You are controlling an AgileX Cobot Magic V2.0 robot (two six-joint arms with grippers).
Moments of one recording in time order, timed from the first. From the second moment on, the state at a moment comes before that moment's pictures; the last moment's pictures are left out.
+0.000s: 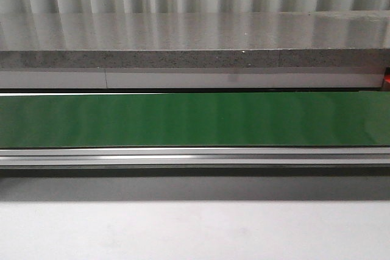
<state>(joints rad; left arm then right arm) 0.12 0.86 -0.73 -0.27 0.64 0.19 -0.05 0.21 -0.45 0.03 0.57 -0.04</state>
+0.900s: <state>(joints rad) 0.40 1.59 -1.23 -0.18 1.01 0.05 -0.05 0.21 -0.45 0.03 0.57 -0.04</state>
